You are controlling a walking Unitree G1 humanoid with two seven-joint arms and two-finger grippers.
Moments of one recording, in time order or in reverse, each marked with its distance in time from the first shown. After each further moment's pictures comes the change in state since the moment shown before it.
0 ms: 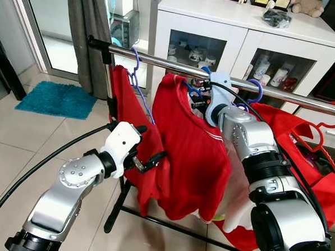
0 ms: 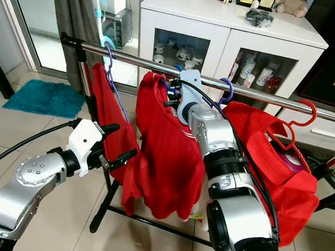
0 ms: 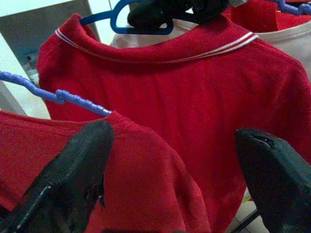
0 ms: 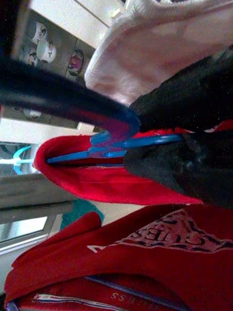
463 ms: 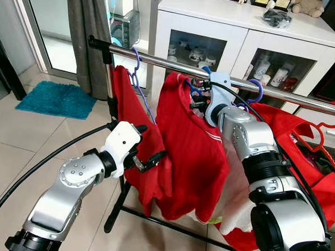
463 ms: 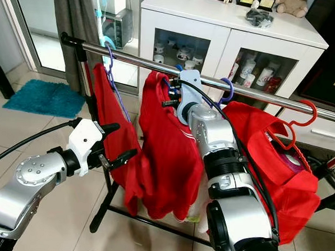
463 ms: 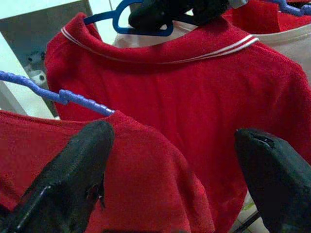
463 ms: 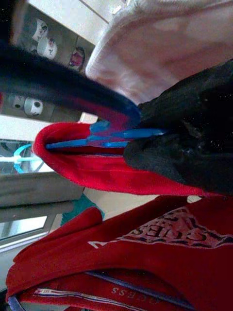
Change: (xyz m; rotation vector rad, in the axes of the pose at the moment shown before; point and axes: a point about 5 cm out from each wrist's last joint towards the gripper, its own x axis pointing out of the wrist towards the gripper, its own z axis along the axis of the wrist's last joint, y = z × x) left arm 0.000 0.001 0.001 0.007 -0.003 0.002; right arm 0.000 0.000 0.001 -0.001 -0.005 0.003
